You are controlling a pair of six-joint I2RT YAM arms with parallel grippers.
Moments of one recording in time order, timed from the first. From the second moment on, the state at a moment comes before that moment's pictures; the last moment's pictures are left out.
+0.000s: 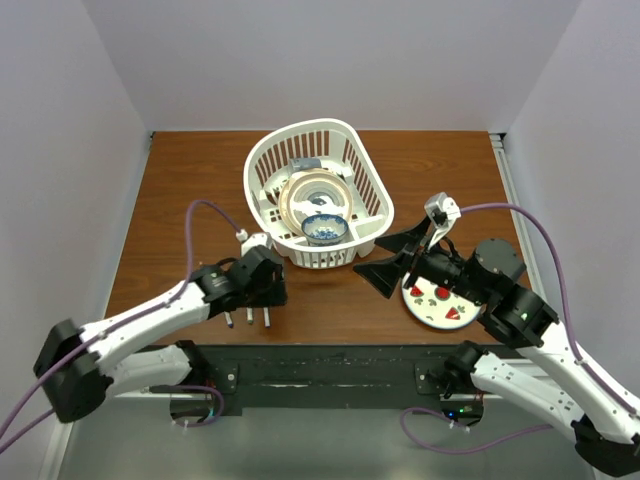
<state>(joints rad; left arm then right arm) -0.83 1.10 0.68 -0.65 -0.23 -0.84 0.78 0.64 0.88 -0.25 -0.22 0.41</state>
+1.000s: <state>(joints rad) -0.83 0.52 0.64 -0.13 0.01 -0.38 0.78 0.65 0.79 -0.39 -0.04 0.57</state>
